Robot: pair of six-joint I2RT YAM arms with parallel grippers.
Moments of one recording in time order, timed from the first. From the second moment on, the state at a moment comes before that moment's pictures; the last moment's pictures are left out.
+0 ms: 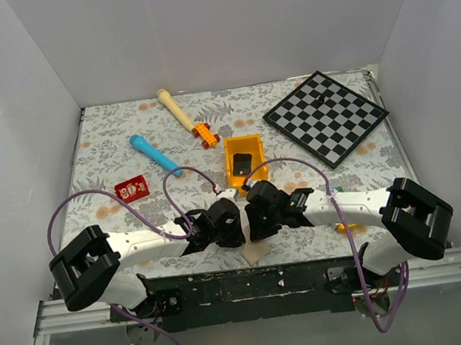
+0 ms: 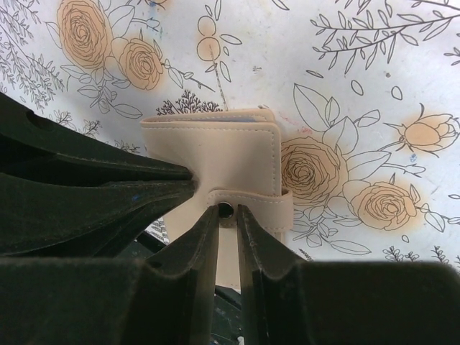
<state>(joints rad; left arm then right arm) -1.06 1.41 0.63 -0.11 -0.06 -0.80 1.04 1.45 0.74 -0.28 -0.08 0.69</state>
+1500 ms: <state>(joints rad) -1.04 1.33 0.42 0.18 -0.05 -1.01 1.14 1.57 0.88 -0.45 0.13 0.81</state>
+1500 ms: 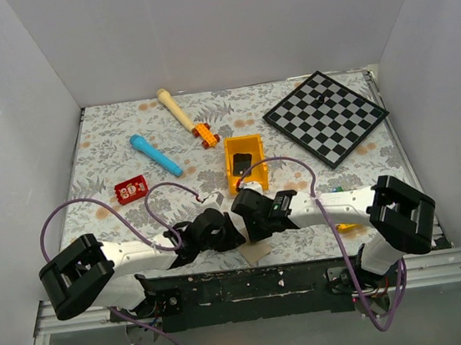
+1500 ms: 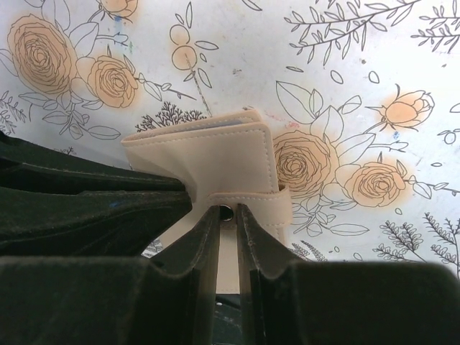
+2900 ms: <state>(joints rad) -1.04 1.32 0.39 0.21 -0.06 -1.03 1.23 1.51 0.74 -0.26 0.32 0.96</state>
